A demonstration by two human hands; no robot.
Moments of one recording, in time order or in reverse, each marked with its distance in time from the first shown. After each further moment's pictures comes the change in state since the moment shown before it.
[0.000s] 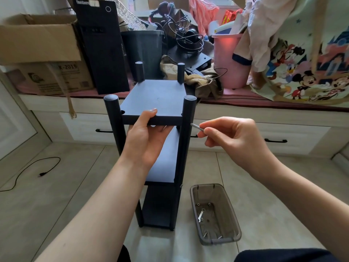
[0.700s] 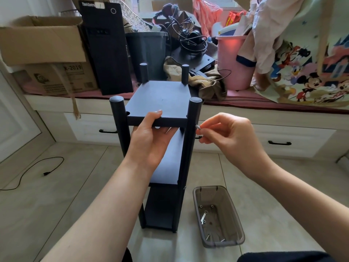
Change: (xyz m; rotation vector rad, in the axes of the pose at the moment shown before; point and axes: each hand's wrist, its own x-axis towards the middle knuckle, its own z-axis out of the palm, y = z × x) left_hand 0.001 0.000 -0.002 -0.009 -0.023 0.006; right_hand 0.011 0.003 0.015 -0.052 0.030 -0.044
